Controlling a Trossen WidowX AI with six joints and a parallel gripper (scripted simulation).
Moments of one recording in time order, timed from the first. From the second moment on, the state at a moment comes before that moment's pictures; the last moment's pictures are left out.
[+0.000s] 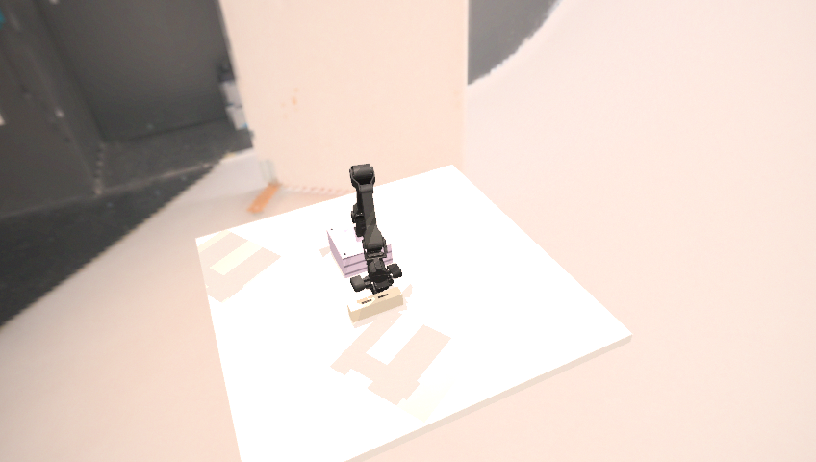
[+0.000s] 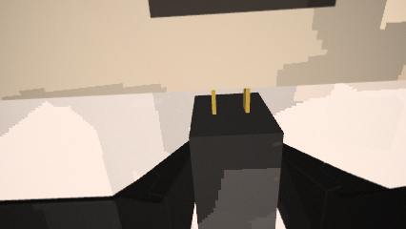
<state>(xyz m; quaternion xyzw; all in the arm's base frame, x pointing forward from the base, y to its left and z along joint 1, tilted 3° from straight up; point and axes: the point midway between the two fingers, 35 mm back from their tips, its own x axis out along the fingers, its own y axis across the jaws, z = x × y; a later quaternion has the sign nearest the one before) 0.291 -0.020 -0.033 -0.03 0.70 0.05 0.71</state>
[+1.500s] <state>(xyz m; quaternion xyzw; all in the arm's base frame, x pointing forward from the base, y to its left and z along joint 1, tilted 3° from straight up) 0.297 -0.019 -0.032 -0.03 0.70 0.05 0.71</state>
